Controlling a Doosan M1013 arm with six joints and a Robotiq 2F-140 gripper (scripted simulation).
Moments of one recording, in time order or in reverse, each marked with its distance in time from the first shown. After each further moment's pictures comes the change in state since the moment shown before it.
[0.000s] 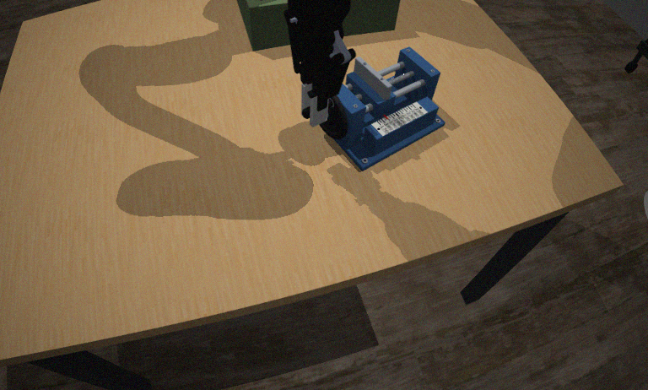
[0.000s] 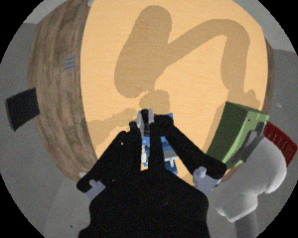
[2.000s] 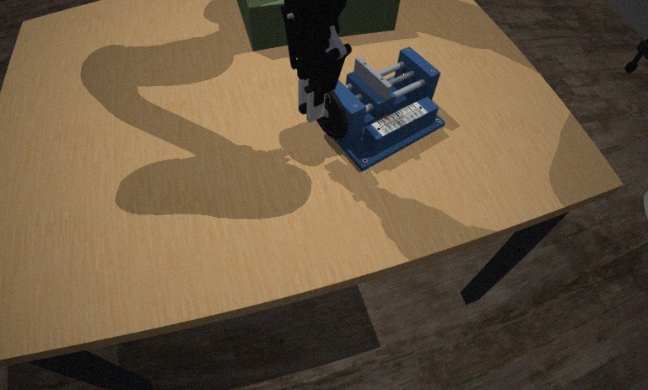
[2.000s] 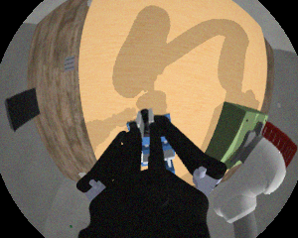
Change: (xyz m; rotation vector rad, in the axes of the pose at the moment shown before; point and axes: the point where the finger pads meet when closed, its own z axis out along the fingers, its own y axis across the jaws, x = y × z) arm 0.000 0.009 -0.002 -0.001 0.000 0.000
